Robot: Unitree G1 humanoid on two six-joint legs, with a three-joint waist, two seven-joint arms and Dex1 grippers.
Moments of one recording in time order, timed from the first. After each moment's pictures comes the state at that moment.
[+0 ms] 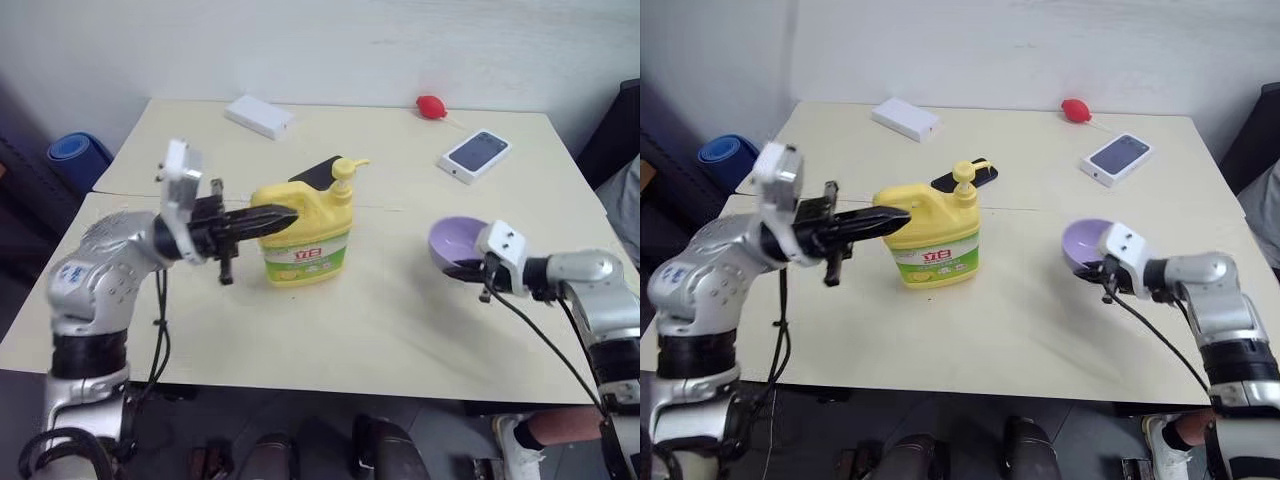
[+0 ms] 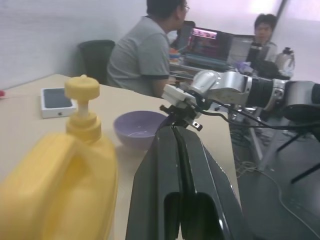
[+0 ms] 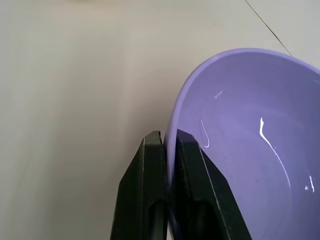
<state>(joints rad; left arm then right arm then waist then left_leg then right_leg) -0.48 0.63 0.26 -0.25 -0.73 0.67 -1.04 -0.48 -0.82 -0.01 0.42 0.13 0.11 1.08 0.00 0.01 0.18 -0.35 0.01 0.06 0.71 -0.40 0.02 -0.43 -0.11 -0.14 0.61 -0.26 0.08</state>
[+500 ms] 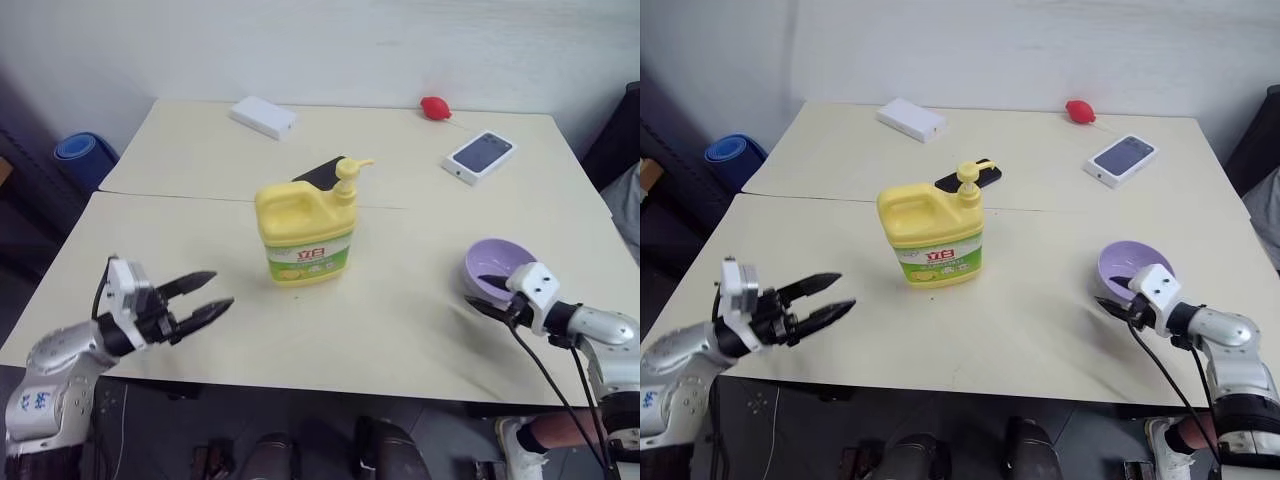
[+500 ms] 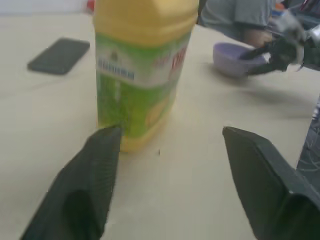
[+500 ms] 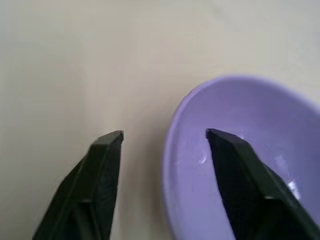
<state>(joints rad) 0.08 0.61 0.38 -0.20 -0.57 0.30 -1.03 -0.23 -0.73 -0.24 0.46 0.28 -0.30 0.99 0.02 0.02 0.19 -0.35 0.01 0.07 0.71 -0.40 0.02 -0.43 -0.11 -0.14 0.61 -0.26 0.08</state>
